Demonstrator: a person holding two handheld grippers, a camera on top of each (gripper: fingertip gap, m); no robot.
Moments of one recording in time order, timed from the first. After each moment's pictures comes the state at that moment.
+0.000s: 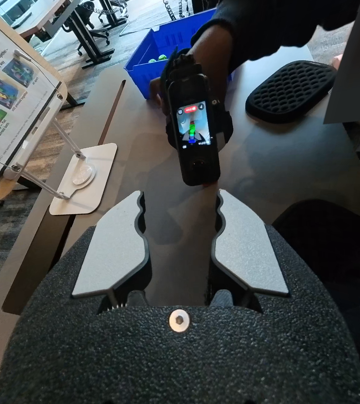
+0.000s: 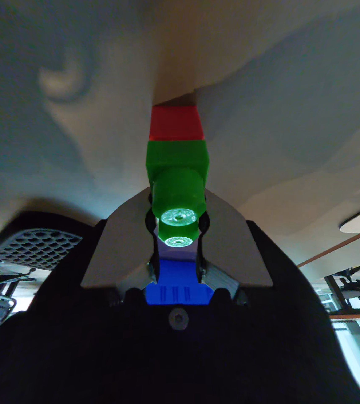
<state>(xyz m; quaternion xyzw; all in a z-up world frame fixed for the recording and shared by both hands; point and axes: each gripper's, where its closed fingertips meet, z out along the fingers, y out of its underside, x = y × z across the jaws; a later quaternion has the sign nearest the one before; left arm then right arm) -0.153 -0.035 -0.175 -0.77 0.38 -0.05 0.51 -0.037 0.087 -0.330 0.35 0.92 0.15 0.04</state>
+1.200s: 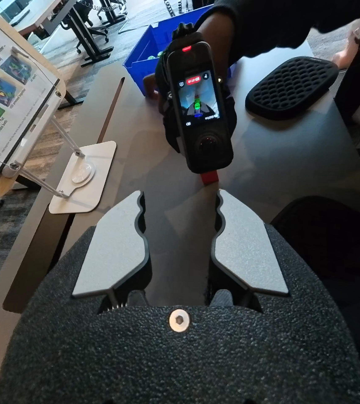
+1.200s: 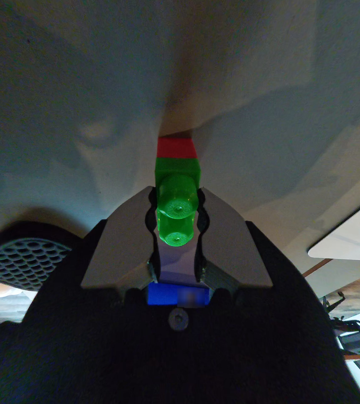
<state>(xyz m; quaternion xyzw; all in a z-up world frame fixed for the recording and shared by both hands) -0.154 -0.037 -0.178 -0.78 0.38 -0.05 0.50 -0.058 0.064 -0.318 0.30 0.95 0.08 -0.01</state>
